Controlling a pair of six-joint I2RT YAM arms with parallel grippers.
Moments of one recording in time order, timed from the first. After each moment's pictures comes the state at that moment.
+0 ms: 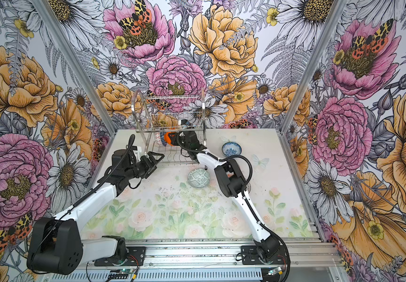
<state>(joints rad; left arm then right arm) -0.14 1.27 0.76 0.00 0.50 -0.93 0.58 2.62 2.18 0.28 -0.32 0.68</state>
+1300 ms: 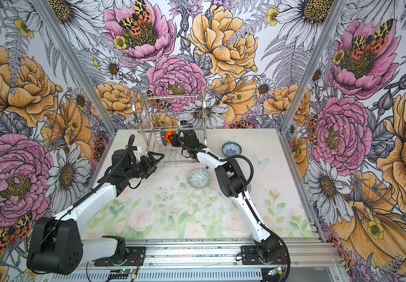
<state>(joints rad) -0.14 1.27 0.76 0.00 0.50 -0.94 0.58 2.61 2.19 0.16 -0.33 0.64</state>
